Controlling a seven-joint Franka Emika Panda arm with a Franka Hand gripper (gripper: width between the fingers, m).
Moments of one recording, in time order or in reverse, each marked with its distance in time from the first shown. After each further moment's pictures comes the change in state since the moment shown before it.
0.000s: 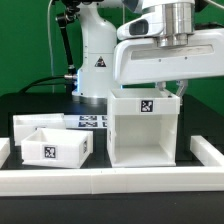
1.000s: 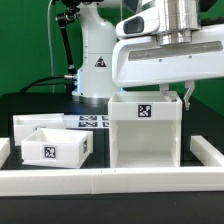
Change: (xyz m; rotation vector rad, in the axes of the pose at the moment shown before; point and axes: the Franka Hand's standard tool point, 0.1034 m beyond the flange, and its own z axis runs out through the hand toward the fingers) arm 0.038 0.003 -0.001 0.021 0.053 0.243
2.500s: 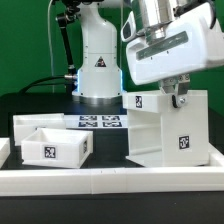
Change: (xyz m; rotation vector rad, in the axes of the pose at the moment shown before) arm 0.024 0.001 -0.008 0.103 -0.007 1.059
